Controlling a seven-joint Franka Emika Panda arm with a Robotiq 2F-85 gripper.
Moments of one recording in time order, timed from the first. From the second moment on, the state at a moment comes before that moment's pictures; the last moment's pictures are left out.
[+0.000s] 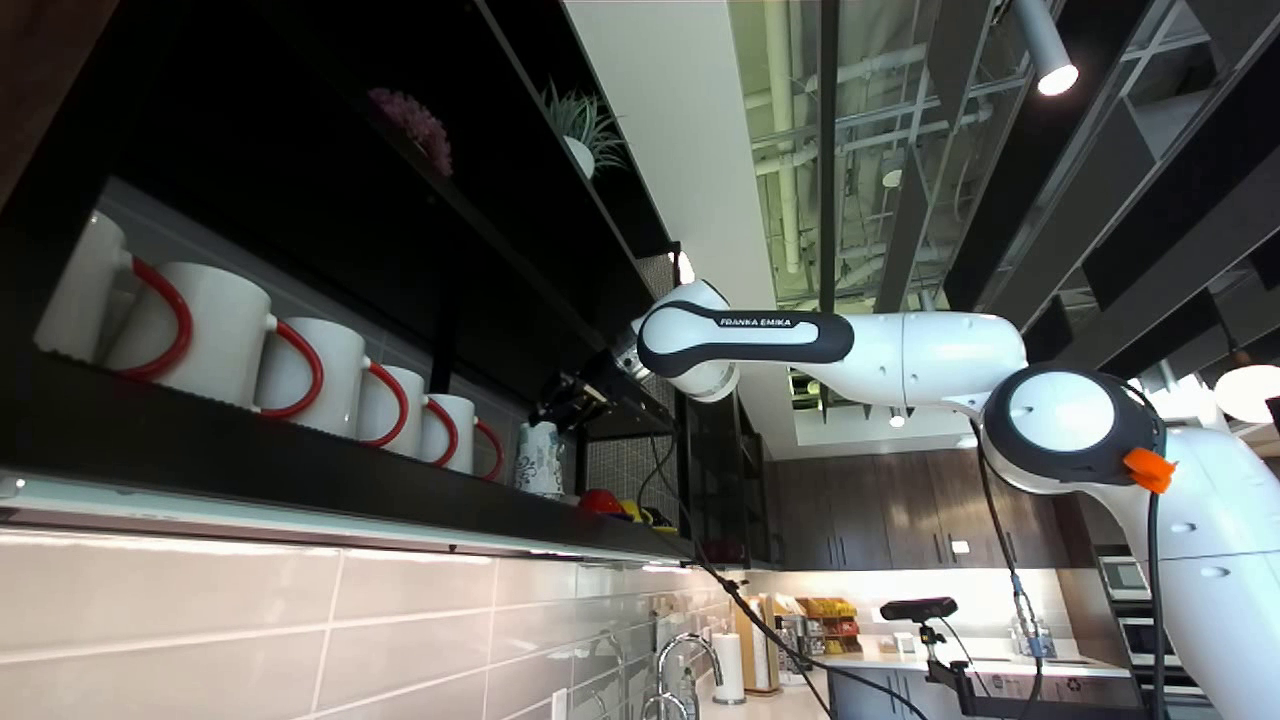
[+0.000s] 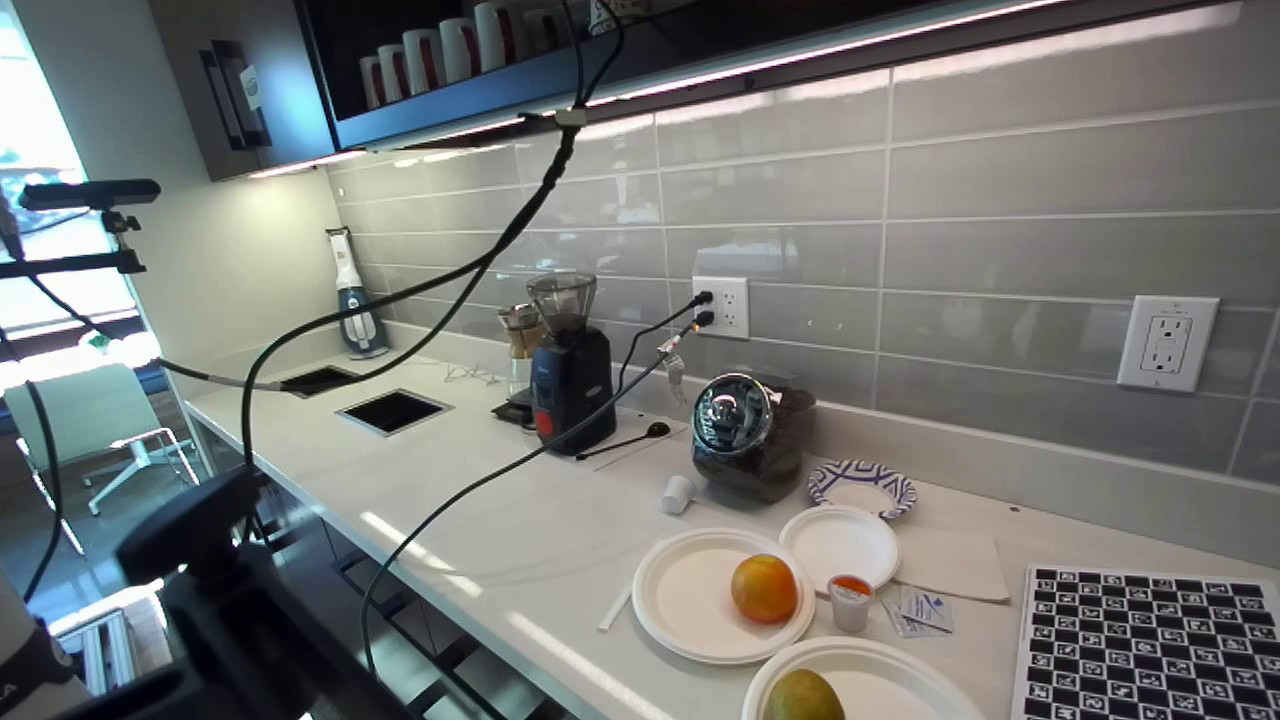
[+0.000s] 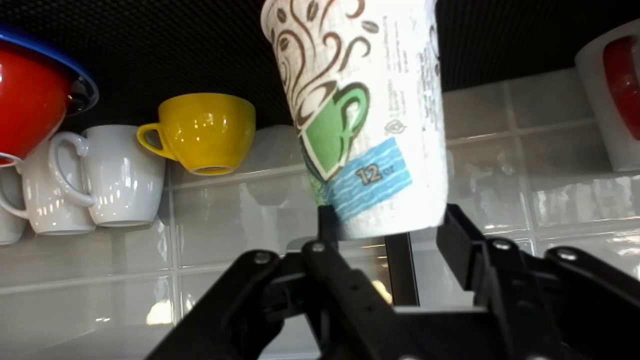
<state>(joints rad) -0.04 0.06 -0.13 -1.31 0.03 2.47 0.09</state>
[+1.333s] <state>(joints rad) -0.03 0.04 -0.13 -1.26 0.03 2.55 0.09</state>
